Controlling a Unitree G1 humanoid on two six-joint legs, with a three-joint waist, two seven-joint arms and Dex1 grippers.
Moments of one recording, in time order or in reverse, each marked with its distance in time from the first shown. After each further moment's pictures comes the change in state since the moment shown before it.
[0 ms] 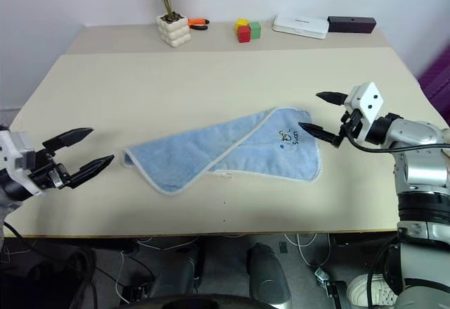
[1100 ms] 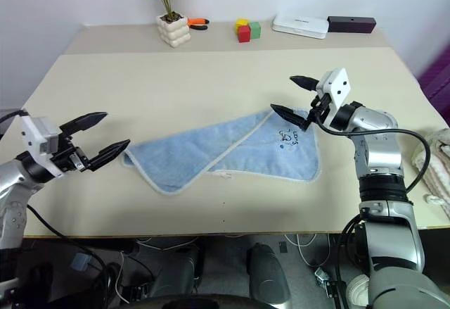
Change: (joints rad) left arm -0.153 -0.028 -0.121 0.048 0.070 -0.050 0.073; right arm -0.127 0.187 0.057 0.096 -0.010 -0.061 -0.084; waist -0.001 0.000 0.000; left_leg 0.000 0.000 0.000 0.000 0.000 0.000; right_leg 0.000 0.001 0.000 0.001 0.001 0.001
